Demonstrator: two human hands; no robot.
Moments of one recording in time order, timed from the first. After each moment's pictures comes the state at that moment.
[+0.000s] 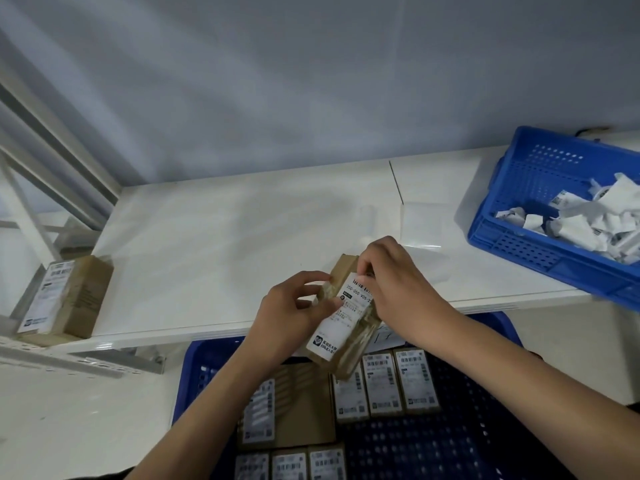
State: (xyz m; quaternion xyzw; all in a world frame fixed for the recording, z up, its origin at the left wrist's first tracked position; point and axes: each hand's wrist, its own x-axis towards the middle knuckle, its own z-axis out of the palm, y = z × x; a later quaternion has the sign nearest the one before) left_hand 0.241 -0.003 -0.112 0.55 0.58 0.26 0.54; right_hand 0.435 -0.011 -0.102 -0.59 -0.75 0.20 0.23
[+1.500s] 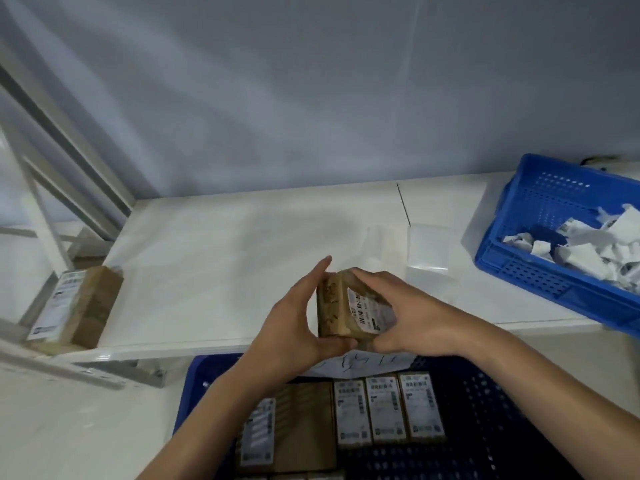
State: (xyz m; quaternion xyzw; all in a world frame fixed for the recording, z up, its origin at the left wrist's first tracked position) left_hand 0.233 -0.001 -0.106 0.74 0.51 0.23 0.37; right_hand 0.452 0.002 -0.090 -0.53 -0.70 0.46 0.13
